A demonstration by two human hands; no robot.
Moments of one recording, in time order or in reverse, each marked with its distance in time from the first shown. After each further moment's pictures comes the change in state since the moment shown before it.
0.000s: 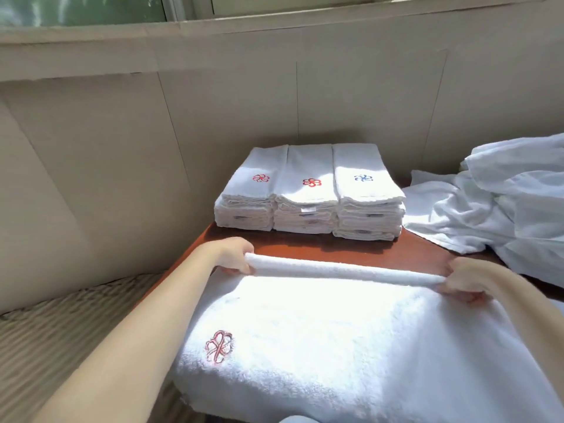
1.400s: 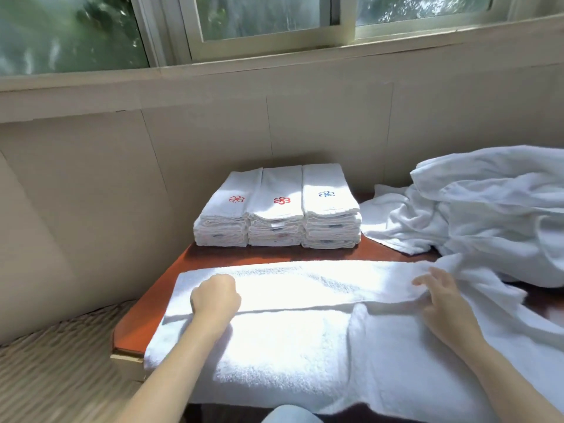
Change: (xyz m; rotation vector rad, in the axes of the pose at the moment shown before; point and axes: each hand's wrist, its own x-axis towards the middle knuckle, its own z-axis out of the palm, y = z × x) left_hand -0.088 0.077 0.060 0.113 0.511 -0.340; right_hand -0.054 0.062 0.065 0.340 0.590 -0.317
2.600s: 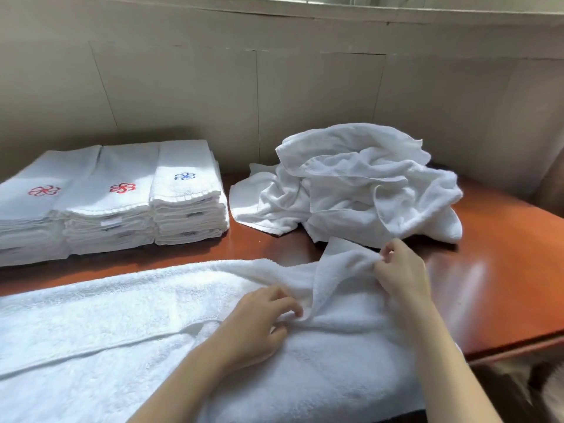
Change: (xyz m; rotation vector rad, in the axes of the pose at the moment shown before) left_hand -0.075 0.224 0.045 -0.548 -0.214 1.182; right_hand 0.003 0.094 -0.097 0.046 0.337 0.454
